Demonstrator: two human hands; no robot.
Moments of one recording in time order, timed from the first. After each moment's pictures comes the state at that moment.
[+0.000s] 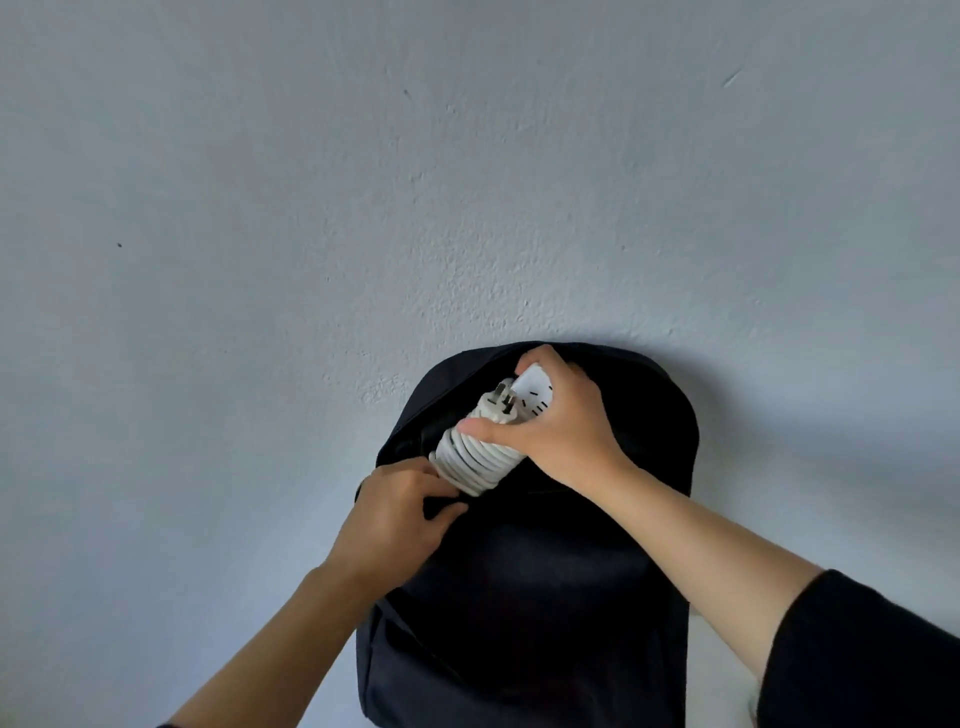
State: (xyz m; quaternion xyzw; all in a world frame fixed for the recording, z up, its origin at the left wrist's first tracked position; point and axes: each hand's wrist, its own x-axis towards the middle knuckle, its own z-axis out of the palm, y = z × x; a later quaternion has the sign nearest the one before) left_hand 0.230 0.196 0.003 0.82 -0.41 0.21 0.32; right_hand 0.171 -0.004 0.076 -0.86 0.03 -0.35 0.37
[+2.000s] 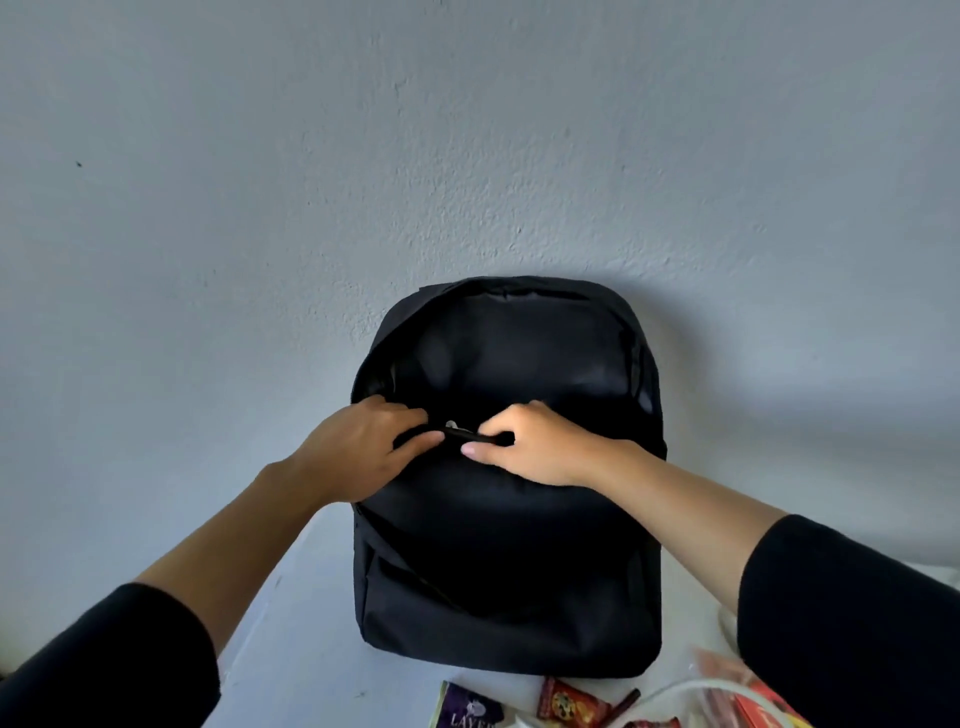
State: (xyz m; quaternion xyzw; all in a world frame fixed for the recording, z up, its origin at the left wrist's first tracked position) left_hand 0.265 0.218 0.001 0.86 -0.48 0.14 0.15; right_hand 0.160 -0.005 0.023 -0.97 -0.04 -0.01 0.25
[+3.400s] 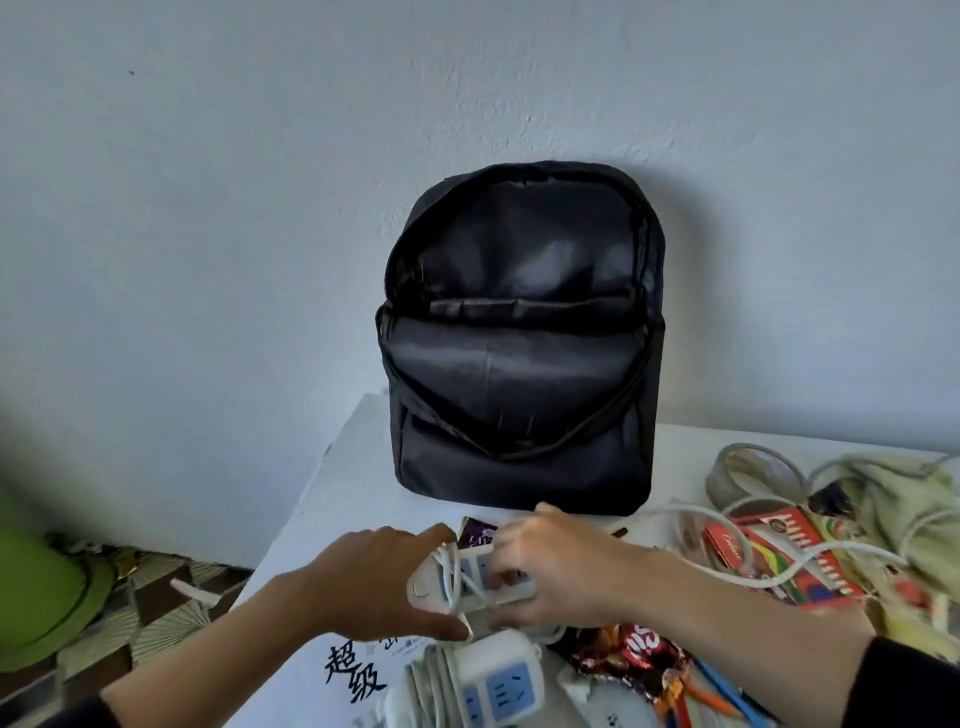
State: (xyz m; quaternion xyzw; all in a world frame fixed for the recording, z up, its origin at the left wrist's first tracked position) left_hand 0.059 0.290 -0.074 0.89 -0.39 -0.23 -0.02; right_hand -0.021 0.070 -0.074 -0.96 -0.23 0.08 0.10
